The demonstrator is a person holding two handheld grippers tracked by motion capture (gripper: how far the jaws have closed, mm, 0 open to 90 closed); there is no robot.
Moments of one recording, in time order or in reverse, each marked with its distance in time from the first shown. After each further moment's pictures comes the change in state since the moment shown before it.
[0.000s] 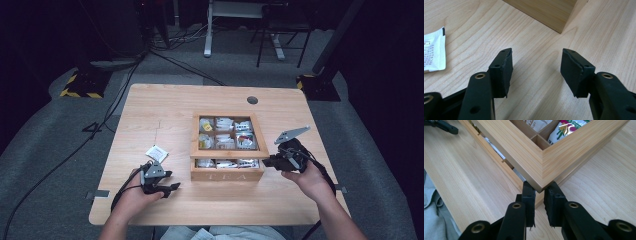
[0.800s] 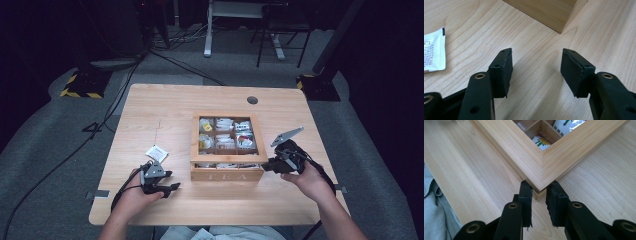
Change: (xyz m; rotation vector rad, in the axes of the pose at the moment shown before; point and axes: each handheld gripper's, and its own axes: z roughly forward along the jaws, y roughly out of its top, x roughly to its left) left arm 0.000 0.000 0.000 0.001 -0.002 0.002; right arm -0.001 -0.001 0.010 0.085 0.022 -0.014
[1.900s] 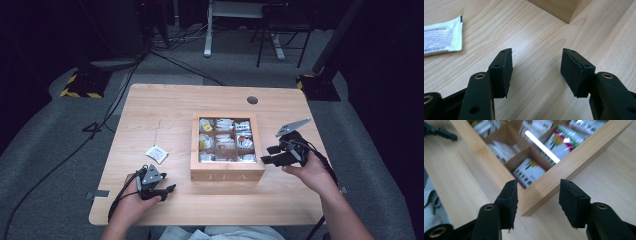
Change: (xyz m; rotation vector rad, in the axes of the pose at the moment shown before) left arm -0.009 -0.013 -0.012 0.008 0.114 -0.021; right arm -0.021 0.009 -0.013 -0.125 0.018 0.003
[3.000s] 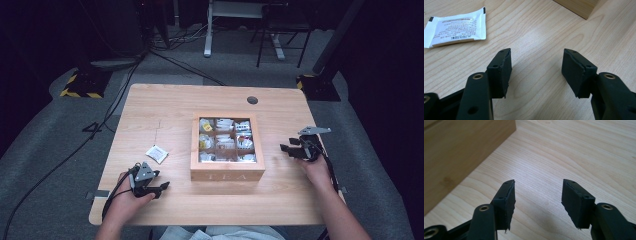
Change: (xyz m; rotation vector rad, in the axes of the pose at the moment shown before) left arm 0.016 -0.005 -0.006 -0.002 0.024 -0.028; right arm -0.107 -0.086 0.047 -0.184 -0.288 0.179
